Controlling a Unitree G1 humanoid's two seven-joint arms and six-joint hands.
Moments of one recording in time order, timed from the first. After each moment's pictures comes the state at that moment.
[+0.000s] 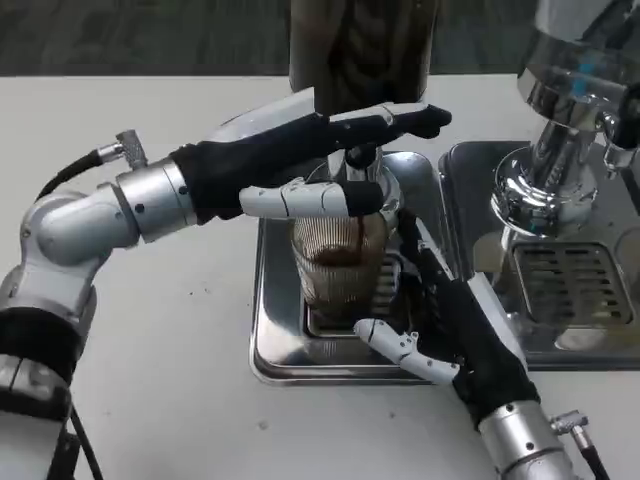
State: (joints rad) left arm -0.82 0.40 -0.15 1.03 0.00 -0.95 -0.85; right arm -0.03 -0.07 0.19 0.40 -0.20 -0.45 -0.02
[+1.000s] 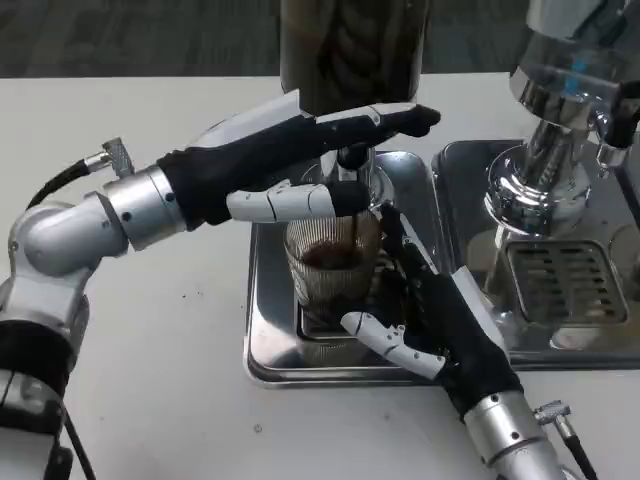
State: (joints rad) left arm -0.77 0.41 -0.13 1.00 -0.06 -0.94 -0.87; right arm -0.09 -0.04 0.18 0.51 -0.19 -0.50 -0.01
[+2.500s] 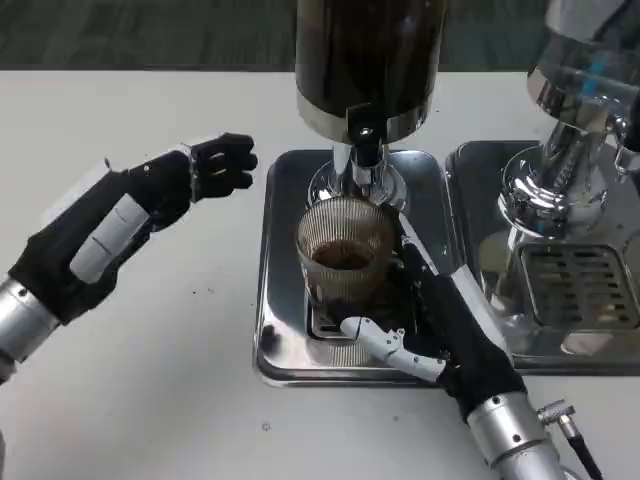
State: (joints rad) left arm -0.41 0.45 0.19 0.88 -0.32 -0.71 -0.96; right arm -0.08 -0.06 0.19 0.49 -0.27 -0.51 -0.04
